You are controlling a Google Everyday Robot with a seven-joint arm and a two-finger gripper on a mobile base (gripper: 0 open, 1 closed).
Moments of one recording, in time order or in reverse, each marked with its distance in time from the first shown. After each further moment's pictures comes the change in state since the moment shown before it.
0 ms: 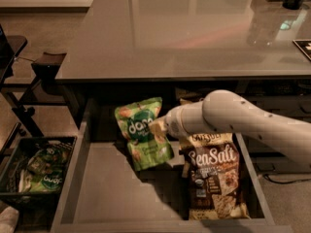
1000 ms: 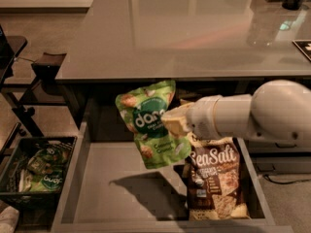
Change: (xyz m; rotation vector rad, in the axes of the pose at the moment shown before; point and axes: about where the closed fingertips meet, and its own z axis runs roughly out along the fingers) arm -0.025 0.052 -0.125 0.014 -0.114 -0.182
